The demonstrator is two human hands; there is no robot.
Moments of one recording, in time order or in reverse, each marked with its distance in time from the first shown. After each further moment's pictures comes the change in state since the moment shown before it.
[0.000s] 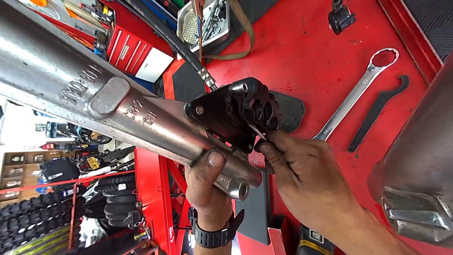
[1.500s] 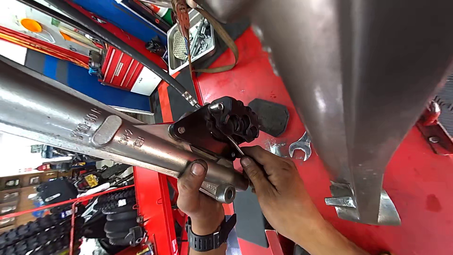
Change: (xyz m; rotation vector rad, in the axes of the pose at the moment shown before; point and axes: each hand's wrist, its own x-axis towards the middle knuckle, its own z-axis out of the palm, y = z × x) left_hand -0.001 0.002 0.005 0.067 -0.003 0.007; right_hand -0.020 0.001 0.015 0.347 0.004 0.253
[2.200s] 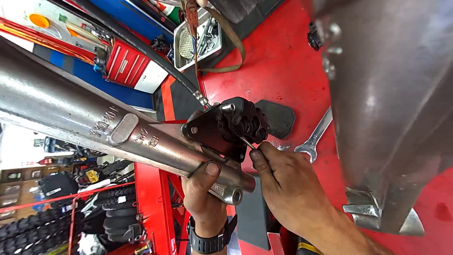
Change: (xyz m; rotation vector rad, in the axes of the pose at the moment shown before) left_hand 0.002 0.000 -0.006 -0.066 0.023 -0.036; right_hand 0.001 -0.010 -0.012 -0.438 0.015 -0.136
